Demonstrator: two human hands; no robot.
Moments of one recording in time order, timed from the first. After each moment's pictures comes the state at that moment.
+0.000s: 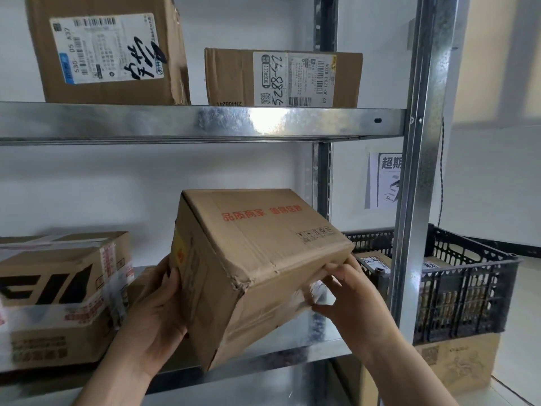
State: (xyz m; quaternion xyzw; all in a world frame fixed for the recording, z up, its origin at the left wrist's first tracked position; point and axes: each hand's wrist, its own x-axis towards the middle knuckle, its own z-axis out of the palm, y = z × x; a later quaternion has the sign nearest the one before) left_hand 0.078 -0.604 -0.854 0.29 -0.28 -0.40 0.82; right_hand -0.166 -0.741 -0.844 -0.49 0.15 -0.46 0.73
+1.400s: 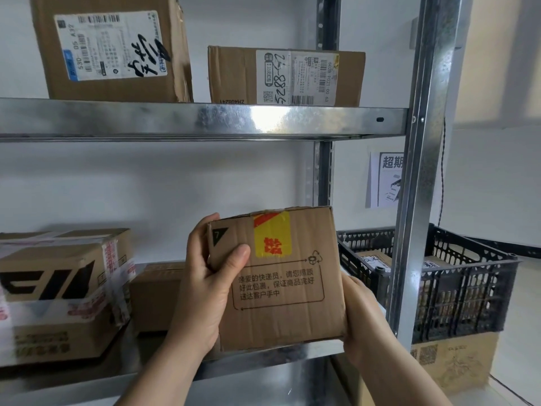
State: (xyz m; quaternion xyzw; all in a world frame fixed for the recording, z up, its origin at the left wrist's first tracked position) left_hand 0.008 -0.627 -0.820 0.43 -0.43 -0.14 0.78; right_hand -0.163 -0.729 -0.843 -0.46 0.39 -0.44 0.66
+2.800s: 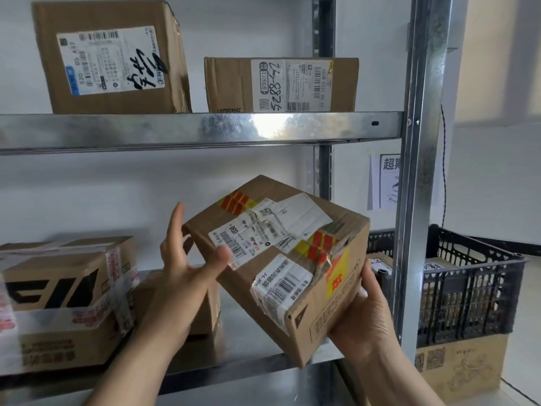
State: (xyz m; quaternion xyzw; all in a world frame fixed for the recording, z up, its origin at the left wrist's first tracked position) left_hand 0.034 -0.606 -0.800 0.53 -0.48 -0.13 0.69; right_hand -0.166 -0.742 -0.858 -0.30 0.21 -0.47 0.80
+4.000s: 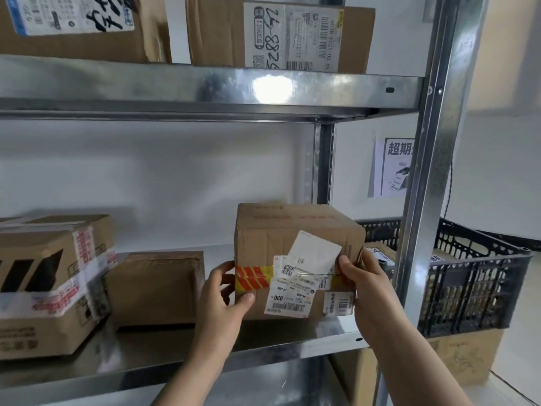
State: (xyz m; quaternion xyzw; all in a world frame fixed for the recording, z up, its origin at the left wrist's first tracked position) left_hand 0.012 -0.683 -0.901 0.68 -0.36 -0.15 0.62; right_hand -0.171 -0.797 -0.864 -0.48 0.33 -0.50 0.64
